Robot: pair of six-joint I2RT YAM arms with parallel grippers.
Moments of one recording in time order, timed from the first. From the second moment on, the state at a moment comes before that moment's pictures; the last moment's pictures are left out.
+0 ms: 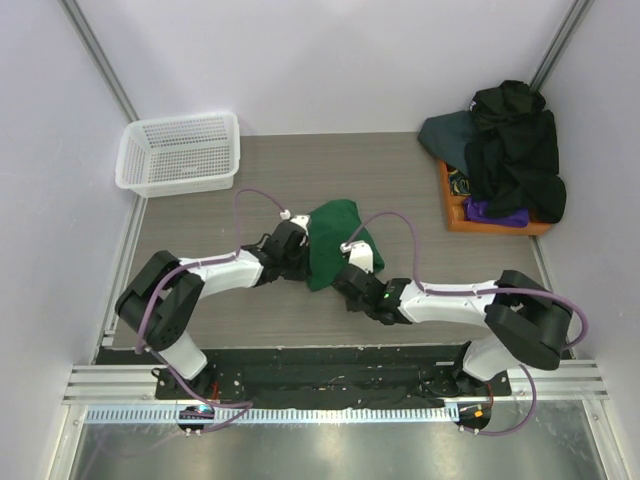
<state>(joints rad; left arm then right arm) -0.68 1.63 0.80 -0.06 0.00 -0.50 1.04 1.49 0.68 -0.12 0.46 0.65</state>
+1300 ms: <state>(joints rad) -0.57 1.03 1.35 -0.97 -0.29 -0.52 0.76 0.96 1.34 -0.88 0.33 0.46</state>
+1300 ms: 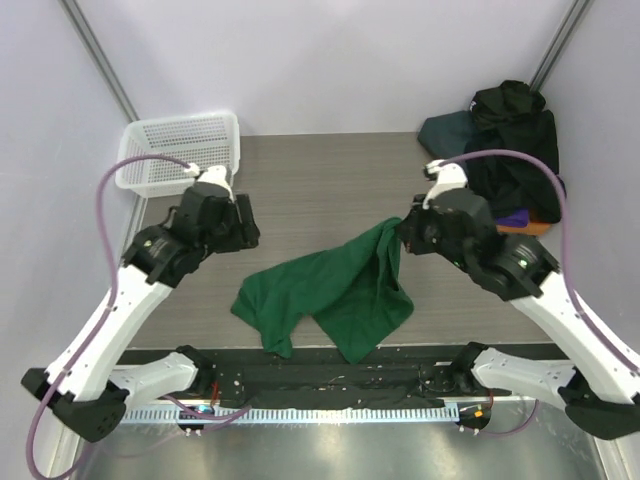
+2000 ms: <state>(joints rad) -0.88 0.93 0.75 -0.75 -0.17 -0.67 0.71 1.13 1.26 -0.81 0.29 0.45</state>
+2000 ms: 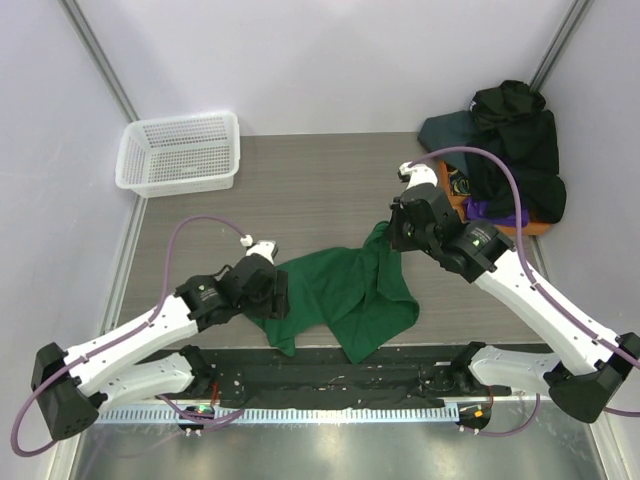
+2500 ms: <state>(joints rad) -0.90 1.11 0.62 -0.68 -0.29 -0.85 0.66 1.06 1.11 -0.75 0.31 0.48</state>
